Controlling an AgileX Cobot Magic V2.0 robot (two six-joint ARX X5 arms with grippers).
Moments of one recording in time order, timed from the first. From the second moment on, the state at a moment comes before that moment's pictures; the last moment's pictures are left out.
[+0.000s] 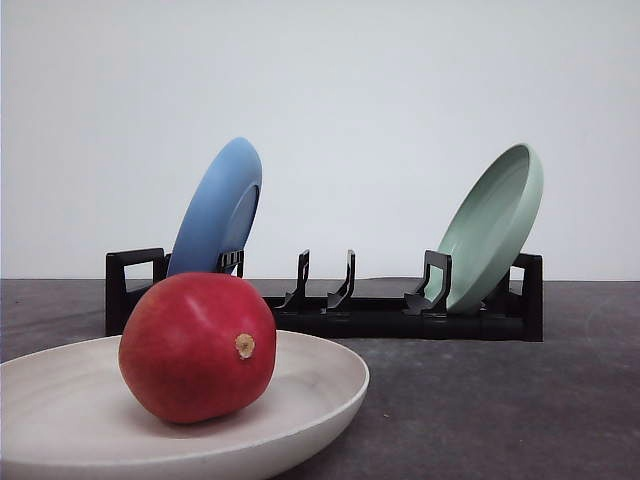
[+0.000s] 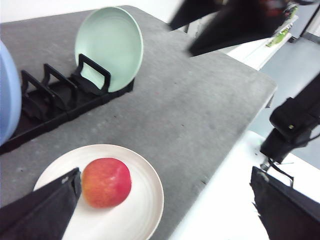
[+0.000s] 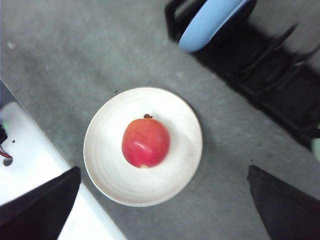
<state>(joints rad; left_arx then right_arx) -1.41 0.34 0.86 -0.88 -0.38 -0.36 0.95 1.18 1.41 -1.01 0.00 0.24</state>
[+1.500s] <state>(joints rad) -1.41 0.34 0.86 -0.80 -0.50 -0.34 0.99 0.57 0.83 -0.69 0.13 0.36</state>
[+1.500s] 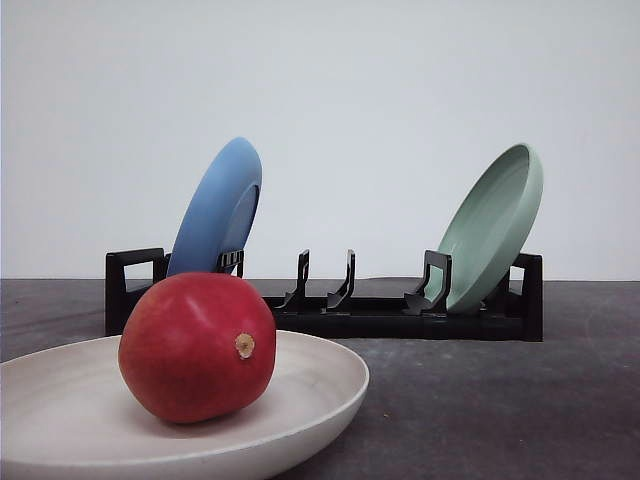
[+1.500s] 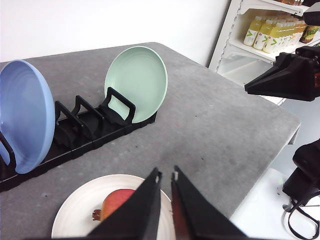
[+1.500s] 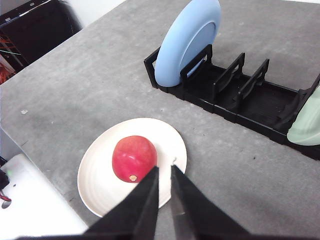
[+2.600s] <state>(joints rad) -0.48 0.24 0.26 -0.26 -0.33 0.06 0.99 0.57 0.83 -0.69 0.13 0.36</state>
